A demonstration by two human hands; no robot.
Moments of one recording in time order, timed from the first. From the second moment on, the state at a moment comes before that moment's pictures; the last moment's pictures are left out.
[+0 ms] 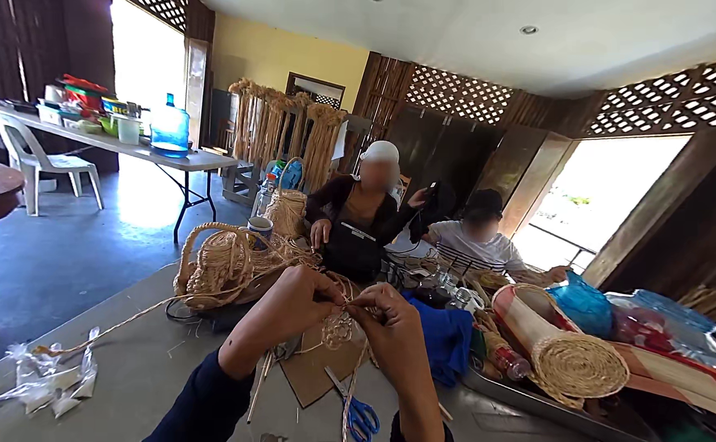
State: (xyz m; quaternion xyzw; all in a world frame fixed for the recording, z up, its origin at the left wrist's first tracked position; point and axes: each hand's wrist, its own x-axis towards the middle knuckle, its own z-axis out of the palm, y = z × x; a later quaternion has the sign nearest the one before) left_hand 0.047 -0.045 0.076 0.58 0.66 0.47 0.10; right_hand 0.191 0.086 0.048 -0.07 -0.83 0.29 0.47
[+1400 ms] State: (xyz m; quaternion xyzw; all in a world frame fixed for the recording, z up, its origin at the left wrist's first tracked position) left_hand 0.062 -0.030 0.062 0.65 0.63 0.37 -0.19; right_hand 0.195 0.089 0.050 -0.06 -0.81 0.37 0.45
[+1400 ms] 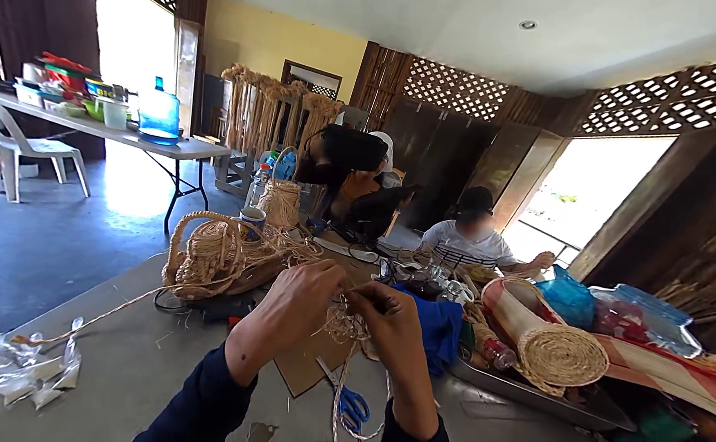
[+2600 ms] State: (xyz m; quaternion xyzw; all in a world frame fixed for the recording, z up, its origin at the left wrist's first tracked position) left_hand 0.068 -0.023 0.052 0.65 0.62 0.35 -0.27; right_hand 0.189 0.082 0.051 -0.16 -0.82 0.35 0.43
